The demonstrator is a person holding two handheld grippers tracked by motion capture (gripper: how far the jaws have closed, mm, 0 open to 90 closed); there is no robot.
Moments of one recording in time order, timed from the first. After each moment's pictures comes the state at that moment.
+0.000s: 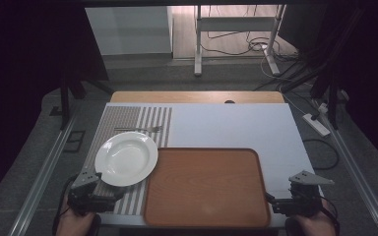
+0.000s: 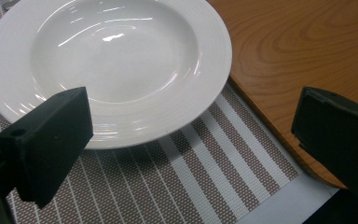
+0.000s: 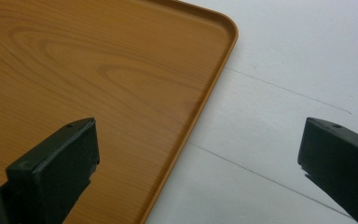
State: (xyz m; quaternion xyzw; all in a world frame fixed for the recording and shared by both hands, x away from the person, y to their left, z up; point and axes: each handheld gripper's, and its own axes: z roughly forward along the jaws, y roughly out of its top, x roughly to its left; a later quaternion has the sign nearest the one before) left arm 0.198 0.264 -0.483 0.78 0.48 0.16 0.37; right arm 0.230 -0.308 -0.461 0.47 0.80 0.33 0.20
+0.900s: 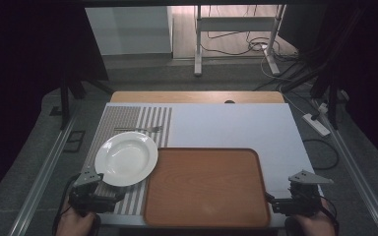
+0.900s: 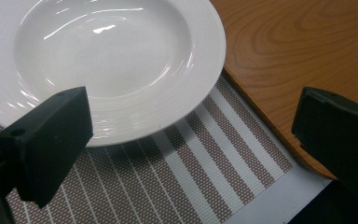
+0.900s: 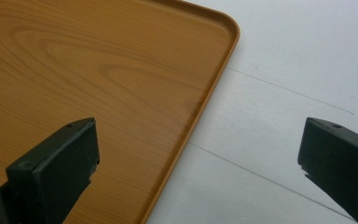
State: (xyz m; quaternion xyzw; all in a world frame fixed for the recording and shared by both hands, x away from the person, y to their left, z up) left arm 0.201 0.263 -0.484 0.79 0.48 0.14 0.36; right arm 0.232 -0.307 -0.461 0.47 0.80 0.33 0.19
